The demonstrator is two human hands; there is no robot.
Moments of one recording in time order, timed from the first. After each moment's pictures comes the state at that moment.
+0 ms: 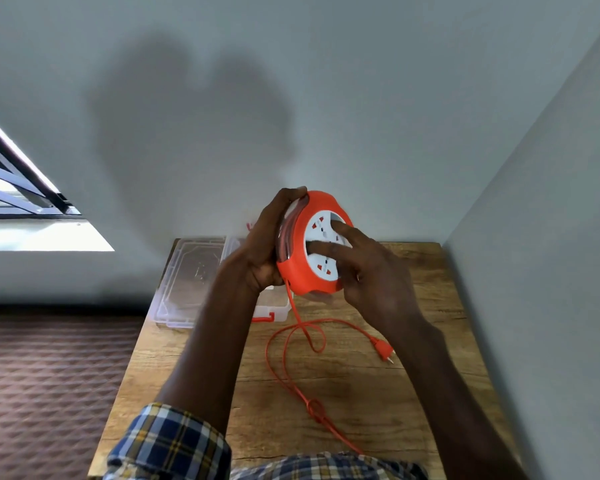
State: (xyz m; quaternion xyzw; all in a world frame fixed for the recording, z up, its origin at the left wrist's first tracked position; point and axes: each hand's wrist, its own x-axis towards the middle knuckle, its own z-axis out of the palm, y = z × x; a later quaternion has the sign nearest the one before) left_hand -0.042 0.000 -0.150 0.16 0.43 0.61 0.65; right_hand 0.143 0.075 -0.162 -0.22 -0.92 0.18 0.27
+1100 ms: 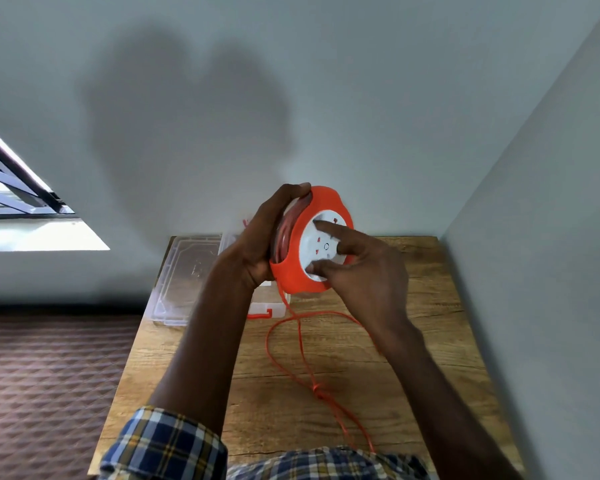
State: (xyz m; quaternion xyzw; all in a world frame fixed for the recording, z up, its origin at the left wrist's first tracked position) left_hand -0.045 0.001 -0.150 0.19 0.44 0.61 0.63; right_hand 0.131 0.052 -0.155 -0.39 -0.79 0.36 0.32
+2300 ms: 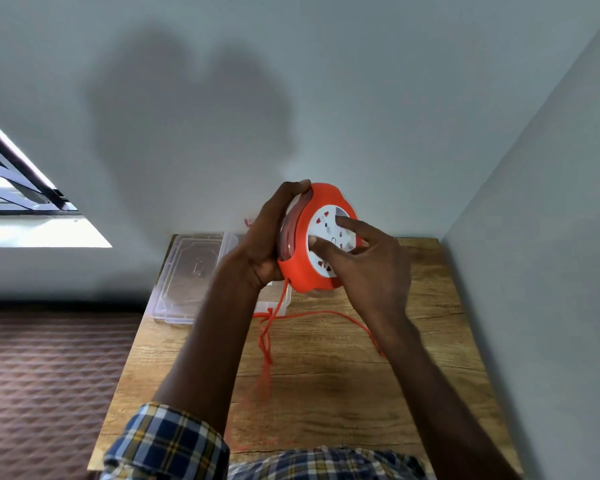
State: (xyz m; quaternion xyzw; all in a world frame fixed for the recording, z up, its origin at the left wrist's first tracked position) left_hand -0.038 0.002 -0.151 0.18 0.40 0.62 0.65; right_hand 0.125 0.057 -0.153 -0.44 -0.75 0.37 0.33
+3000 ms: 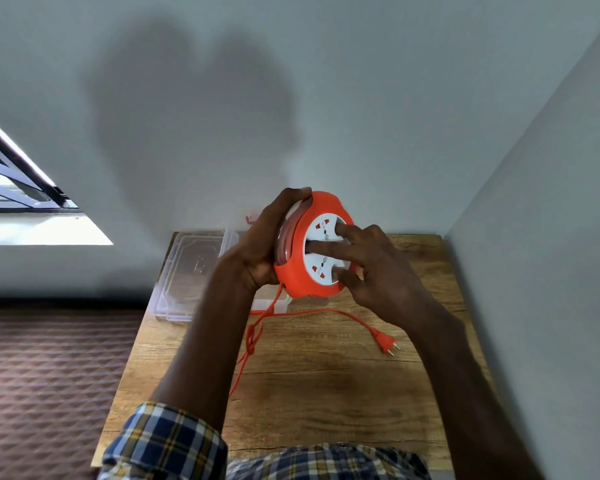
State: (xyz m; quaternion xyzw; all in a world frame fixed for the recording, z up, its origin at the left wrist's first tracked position) left_hand -0.046 -0.004 -0.159 0.17 0.41 0.58 0.68; right_hand 0.150 0.081 -0.148 -0.22 -0.94 0.23 0.12
